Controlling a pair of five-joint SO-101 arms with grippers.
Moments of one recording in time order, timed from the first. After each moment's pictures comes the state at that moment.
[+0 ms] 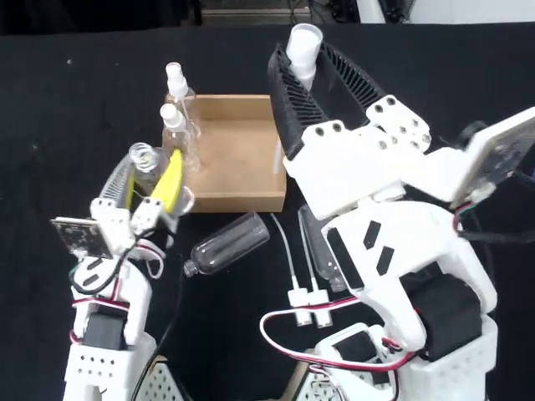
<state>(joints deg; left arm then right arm) 2.8 -103.6 96.0 9.6 9.5 -23.9 -52.6 9.2 42.7 -17.3</state>
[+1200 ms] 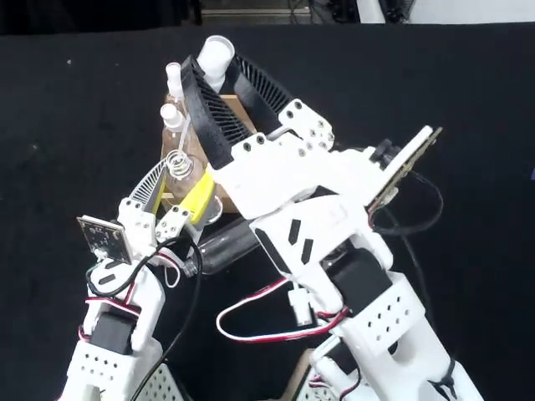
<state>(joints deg) 11.5 -103.6 96.0 9.6 9.5 -36.9 -52.5 37.3 -1.5 -20.6</state>
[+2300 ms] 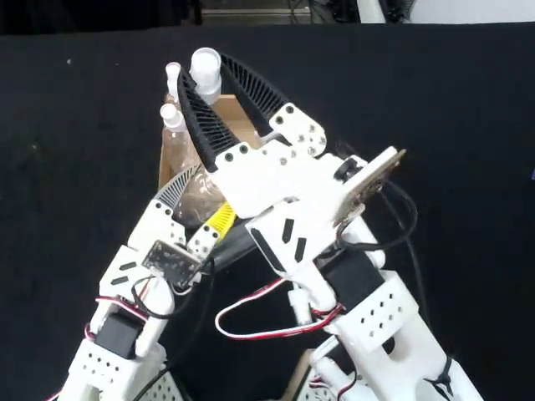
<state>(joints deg) 18.7 -103.6 96.0 12.5 -21.6 -37.0 -52.5 40.5 -2.6 -4.2</state>
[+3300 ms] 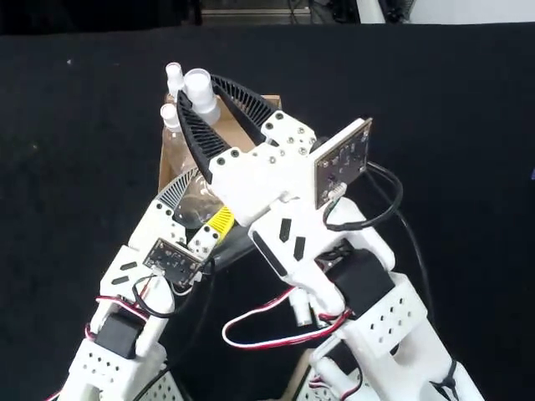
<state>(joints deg) 18.7 -103.6 96.0 13.8 -21.6 -37.5 -52.5 35.0 17.5 -3.5</state>
